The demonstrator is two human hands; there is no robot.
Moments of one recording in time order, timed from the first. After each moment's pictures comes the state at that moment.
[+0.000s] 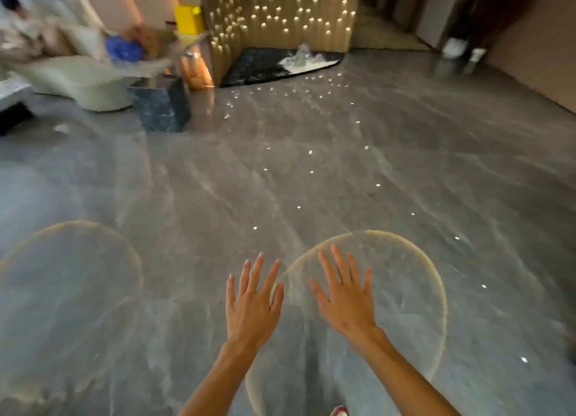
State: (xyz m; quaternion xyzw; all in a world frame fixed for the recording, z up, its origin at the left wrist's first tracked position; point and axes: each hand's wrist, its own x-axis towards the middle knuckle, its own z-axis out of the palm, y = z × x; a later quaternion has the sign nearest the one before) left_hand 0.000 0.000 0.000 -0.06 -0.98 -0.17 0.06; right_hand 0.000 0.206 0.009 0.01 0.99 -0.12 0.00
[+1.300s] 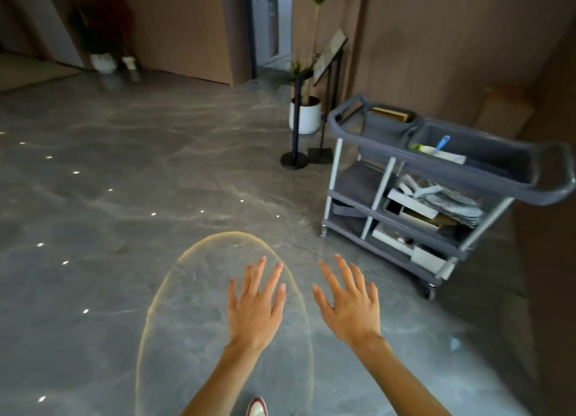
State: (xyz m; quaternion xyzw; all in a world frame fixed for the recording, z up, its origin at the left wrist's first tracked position) left_hand 0.091 0.562 0.019 -0.57 -0.80 -0.18 -0.01; right_hand 0.276 0.636 0.029 0.55 0.83 -0.07 -0.10
